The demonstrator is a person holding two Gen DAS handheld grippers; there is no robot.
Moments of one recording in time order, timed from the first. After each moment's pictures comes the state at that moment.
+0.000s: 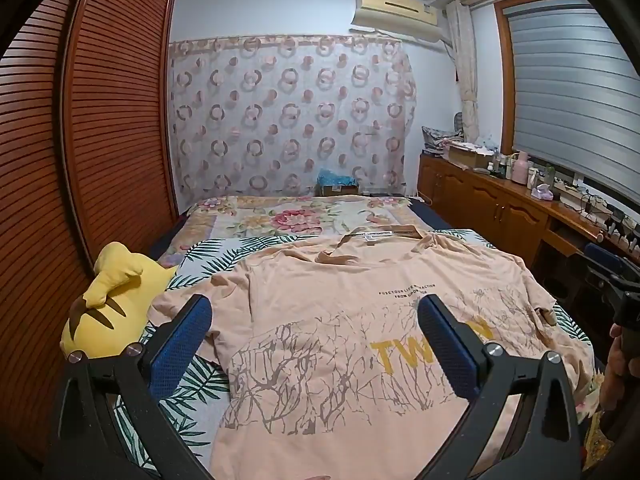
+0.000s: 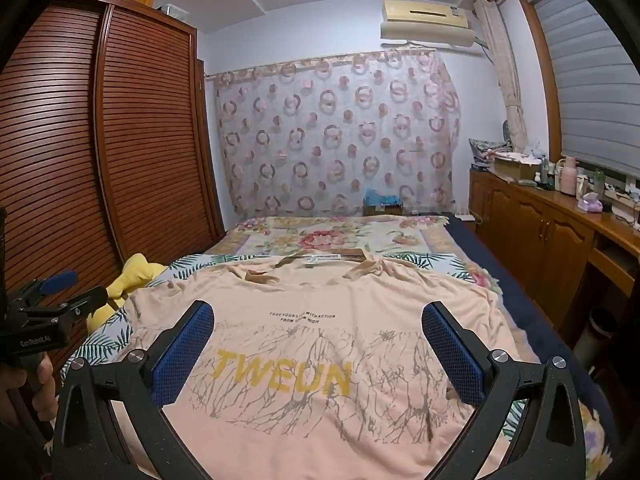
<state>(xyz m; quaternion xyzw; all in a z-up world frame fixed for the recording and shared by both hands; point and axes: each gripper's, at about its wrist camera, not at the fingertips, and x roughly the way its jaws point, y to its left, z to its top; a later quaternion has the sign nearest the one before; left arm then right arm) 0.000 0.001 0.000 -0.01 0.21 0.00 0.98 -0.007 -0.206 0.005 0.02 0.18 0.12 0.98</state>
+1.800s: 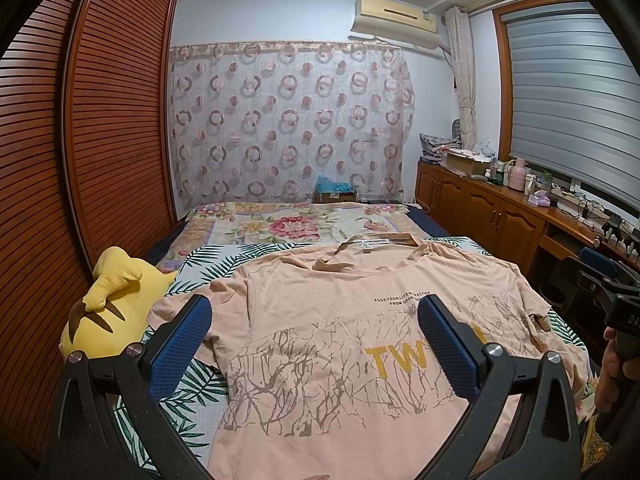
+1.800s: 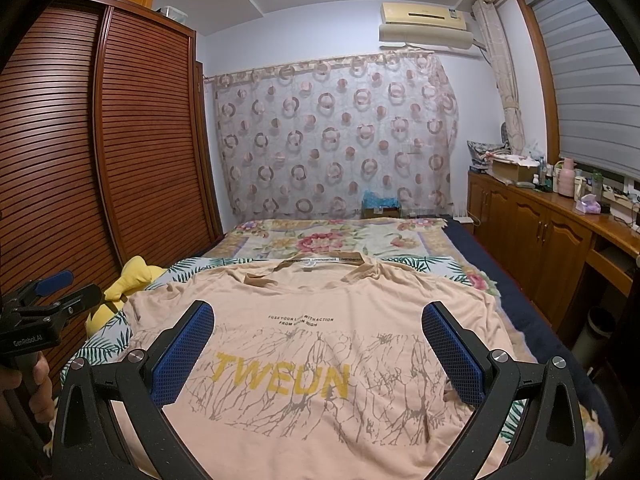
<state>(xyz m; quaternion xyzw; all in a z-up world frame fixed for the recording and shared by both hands) -0.003 0.003 0.005 -0.01 0.20 0.00 0.98 -0.006 -0.208 0.006 0.03 0.18 0.12 0.98</state>
